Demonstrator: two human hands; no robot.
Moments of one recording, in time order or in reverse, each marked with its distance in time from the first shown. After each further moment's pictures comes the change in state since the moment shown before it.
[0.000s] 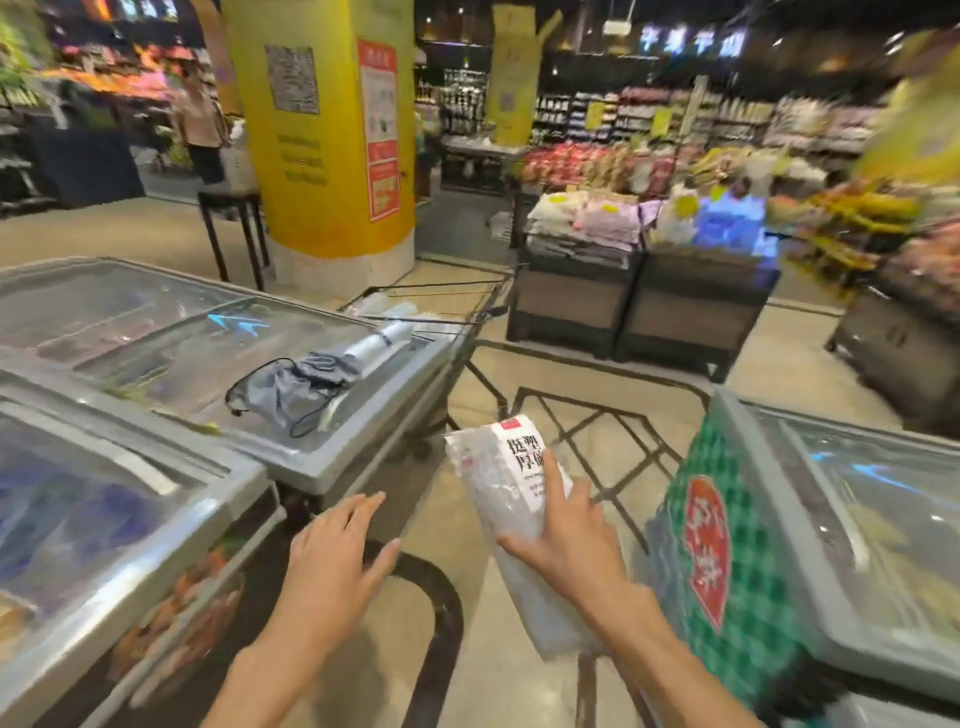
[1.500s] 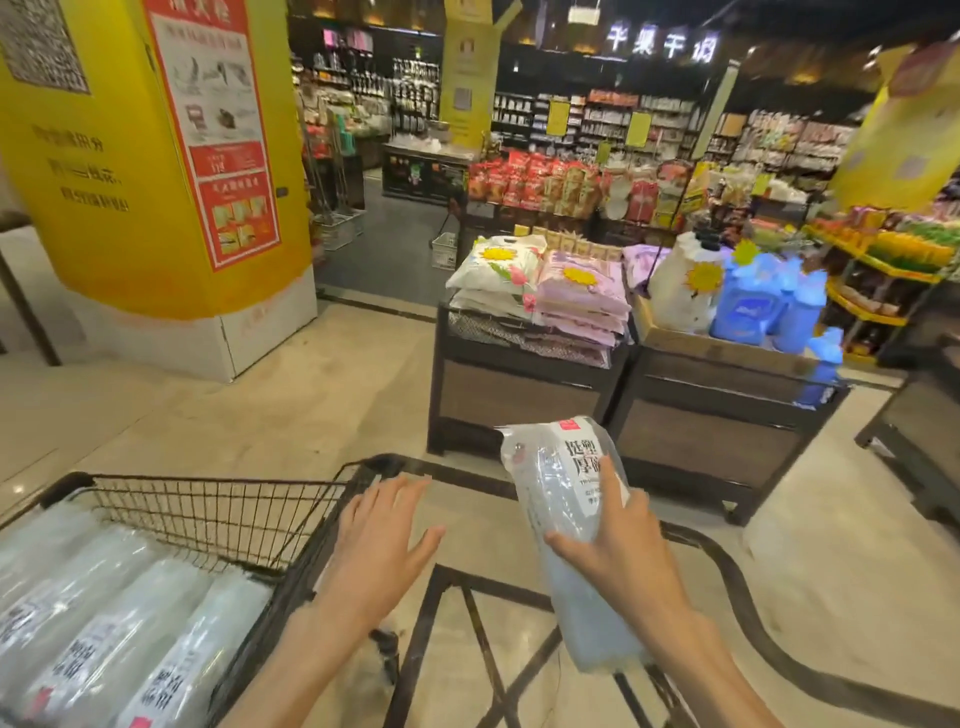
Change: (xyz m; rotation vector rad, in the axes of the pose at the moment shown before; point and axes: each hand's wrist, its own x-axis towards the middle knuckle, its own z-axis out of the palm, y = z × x) left_hand 1.217 0.245 0.413 -0.057 -0.064 0.146; right_hand 1.204 0.333 -0.126 0.047 0.130 0.132
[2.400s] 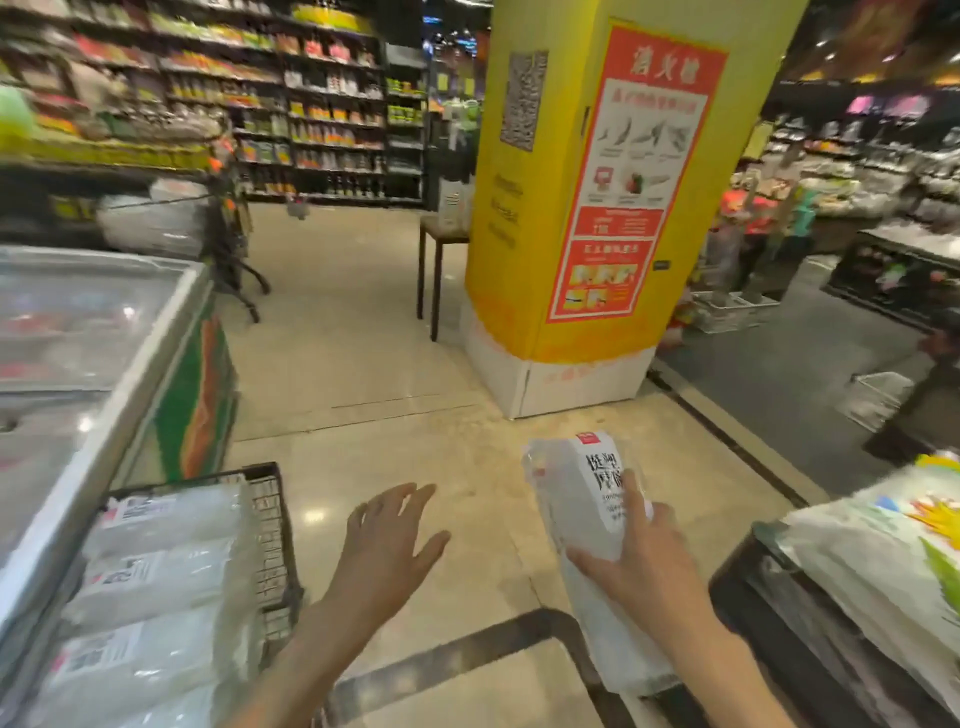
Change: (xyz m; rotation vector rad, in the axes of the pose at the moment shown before) left_hand 0.427 -0.215 0.010 0.191 0.309 -0.881; right_hand 0.661 -0.285 0.187 -0.050 -0.411 -0.820
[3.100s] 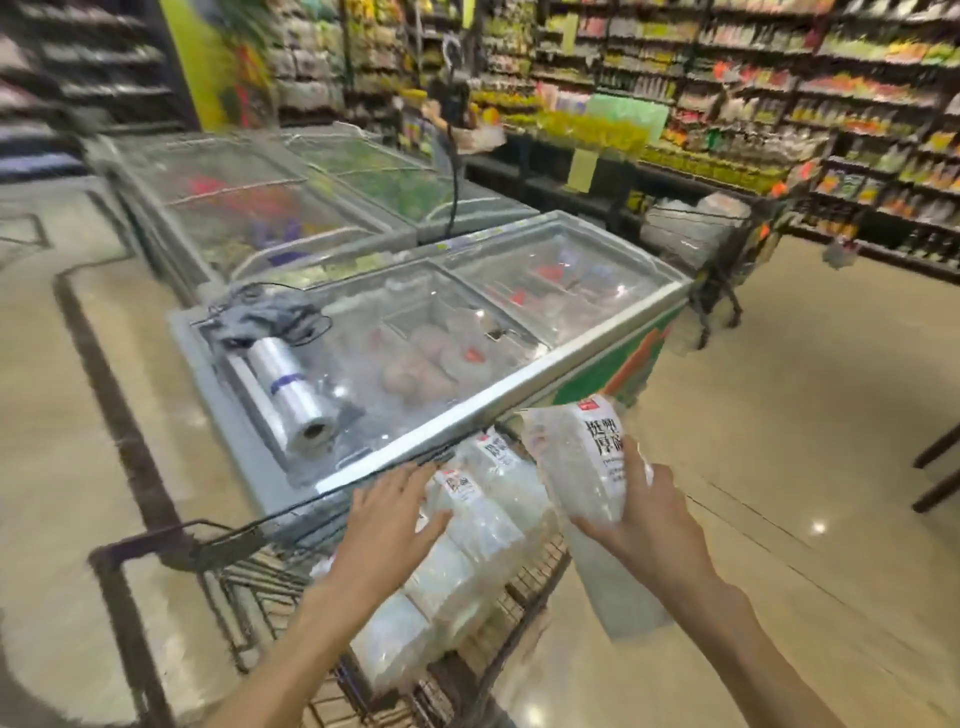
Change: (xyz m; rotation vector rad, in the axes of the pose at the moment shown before) left_hand -0.045 -0.198 -0.062 0.117 0.398 -1.014; right_hand 0.199 -0.375 0.173 -0.026 -0.367 -1.117
